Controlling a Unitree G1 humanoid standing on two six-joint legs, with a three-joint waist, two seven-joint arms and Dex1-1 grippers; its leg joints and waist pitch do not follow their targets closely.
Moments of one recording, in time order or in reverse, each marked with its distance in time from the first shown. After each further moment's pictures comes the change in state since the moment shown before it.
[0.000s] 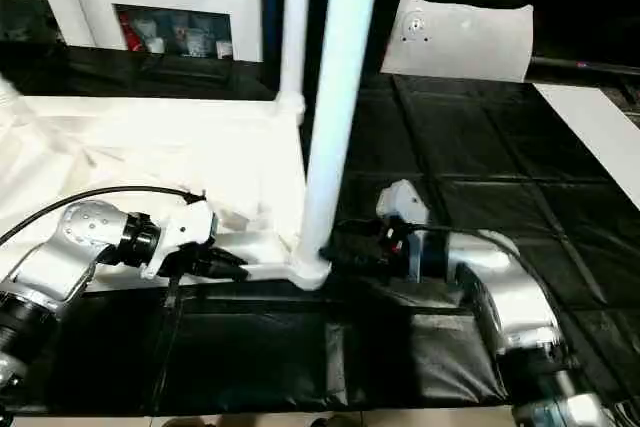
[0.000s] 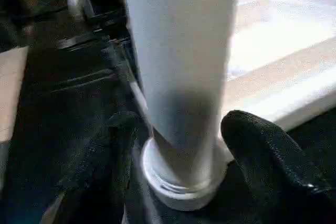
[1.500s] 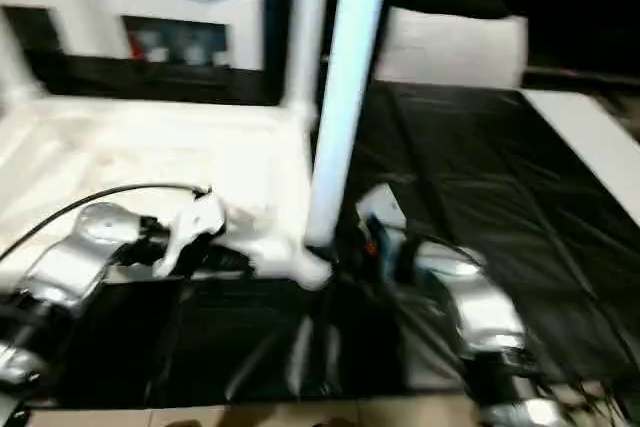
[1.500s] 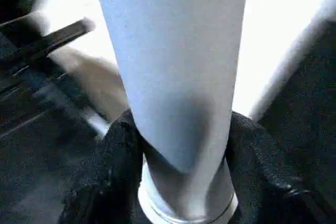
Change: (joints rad) left arm -0.035 -0.137 0.052 0.038 0.046 0.250 0.234; right arm -0.010 0.292 -0.082 0.075 -0.095 0.093 -0.478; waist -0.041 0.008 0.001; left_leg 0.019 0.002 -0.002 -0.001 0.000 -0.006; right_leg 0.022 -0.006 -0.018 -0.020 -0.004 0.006
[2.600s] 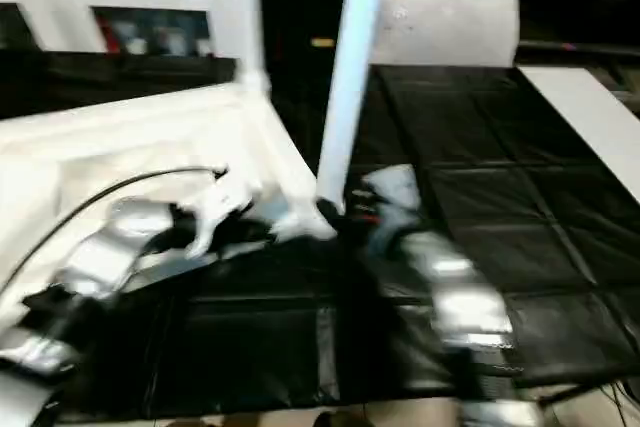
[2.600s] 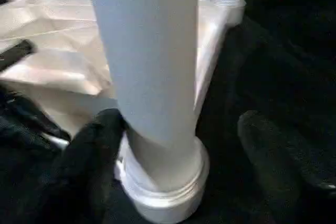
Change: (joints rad) left arm 0.001 -0.015 0.006 -0.003 0.014 -0.117 0.008; right arm 0.035 -0.122 -0.061 -0.098 0.018 -0.058 0.033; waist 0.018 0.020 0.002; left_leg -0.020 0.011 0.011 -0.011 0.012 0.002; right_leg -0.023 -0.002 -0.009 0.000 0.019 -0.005
